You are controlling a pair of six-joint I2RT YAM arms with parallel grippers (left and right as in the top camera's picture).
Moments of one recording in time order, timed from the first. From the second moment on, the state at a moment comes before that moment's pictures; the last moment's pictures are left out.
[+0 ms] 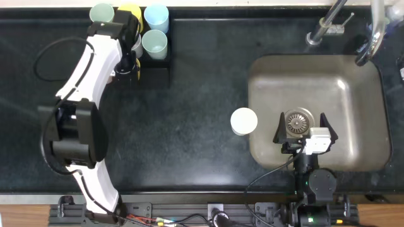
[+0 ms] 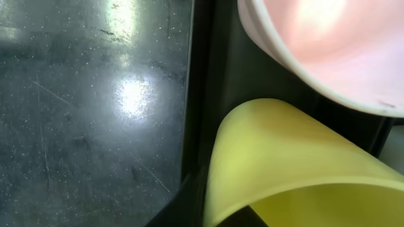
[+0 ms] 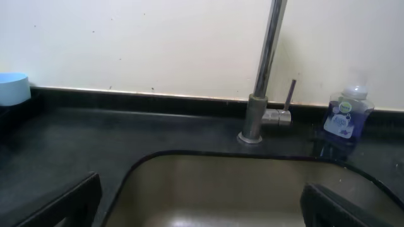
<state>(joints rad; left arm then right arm) -0.12 2.06 1.71 -1.20 -0.16 -1.81 0.03 0.01 0.02 -0.01 0.05 -0.04</state>
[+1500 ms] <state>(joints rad) -0.12 2.07 1.71 -1.20 -0.20 -1.83 0.03 0.01 0.02 -0.01 0.05 -0.04</state>
